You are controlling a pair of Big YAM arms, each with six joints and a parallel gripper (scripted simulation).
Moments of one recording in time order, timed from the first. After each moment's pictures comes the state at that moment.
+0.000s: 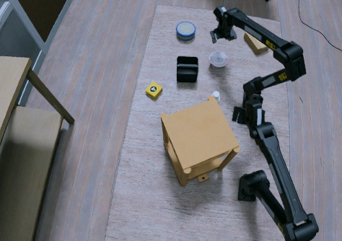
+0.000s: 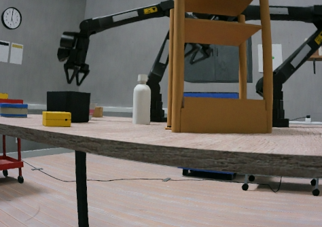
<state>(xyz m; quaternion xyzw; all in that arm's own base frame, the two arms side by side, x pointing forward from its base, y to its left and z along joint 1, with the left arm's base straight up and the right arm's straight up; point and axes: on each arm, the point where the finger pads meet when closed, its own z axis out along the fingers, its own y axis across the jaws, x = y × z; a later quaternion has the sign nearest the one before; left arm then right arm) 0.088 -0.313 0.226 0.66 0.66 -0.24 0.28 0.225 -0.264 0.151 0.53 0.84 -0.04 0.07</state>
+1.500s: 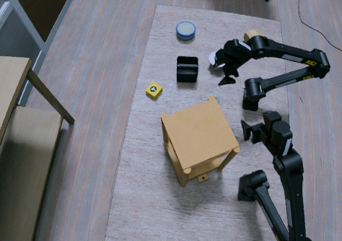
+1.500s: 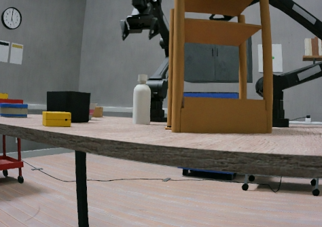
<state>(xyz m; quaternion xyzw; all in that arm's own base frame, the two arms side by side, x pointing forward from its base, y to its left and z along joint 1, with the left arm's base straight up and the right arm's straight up) 0.099 -0.206 0.389 0.46 0.73 -0.27 0.43 0.231 0.070 0.296 -0.18 0.94 0.05 0.29</state>
